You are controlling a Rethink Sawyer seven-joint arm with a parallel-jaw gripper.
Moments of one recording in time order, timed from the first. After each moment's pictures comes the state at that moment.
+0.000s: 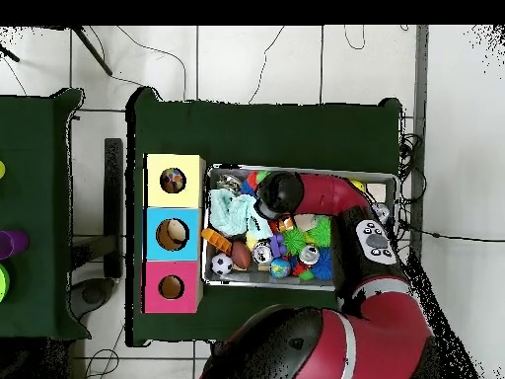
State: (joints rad) arm -0.42 -0.29 0.19 1.32 -0.33 0.65 2.24
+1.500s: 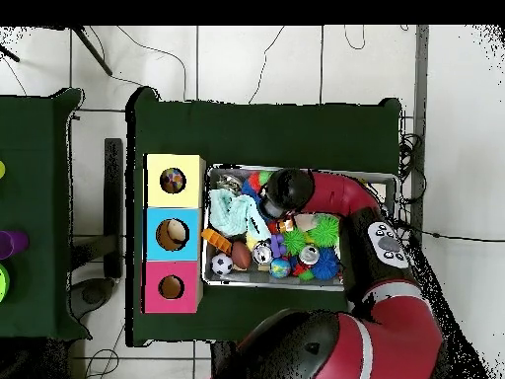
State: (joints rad) arm -0.46 -0.31 0.21 1.32 -0.28 0.76 2.24
